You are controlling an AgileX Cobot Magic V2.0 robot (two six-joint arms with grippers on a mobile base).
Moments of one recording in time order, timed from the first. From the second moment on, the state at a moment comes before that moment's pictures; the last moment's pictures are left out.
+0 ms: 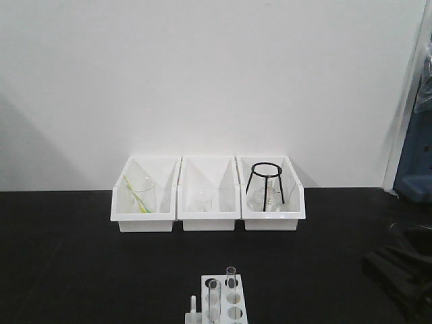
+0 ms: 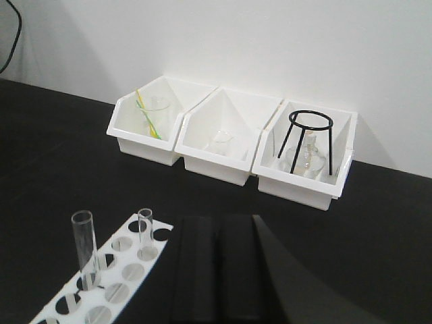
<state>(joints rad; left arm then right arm) -0.11 -0.02 0.03 0.18 0.21 -0.15 0.44 0.74 -0.54 -0.49 0.09 0.41</state>
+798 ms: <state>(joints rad) -0.11 -0.02 0.03 0.18 0.21 -0.15 -0.05 -0.01 0.03 -0.26 0.13 0.35</state>
